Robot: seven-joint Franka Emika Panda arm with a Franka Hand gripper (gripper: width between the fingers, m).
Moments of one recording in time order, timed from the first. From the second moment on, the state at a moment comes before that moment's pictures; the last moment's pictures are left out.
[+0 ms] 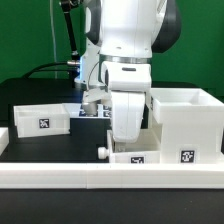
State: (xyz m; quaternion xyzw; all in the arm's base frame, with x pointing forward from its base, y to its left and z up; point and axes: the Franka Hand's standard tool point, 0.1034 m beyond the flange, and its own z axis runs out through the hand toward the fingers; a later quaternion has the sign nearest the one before) arm 0.548 0.002 0.007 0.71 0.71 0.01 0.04
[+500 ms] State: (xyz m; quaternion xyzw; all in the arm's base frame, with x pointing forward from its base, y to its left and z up) arm 0.553 0.009 0.047 0.72 0.70 0.01 0.05
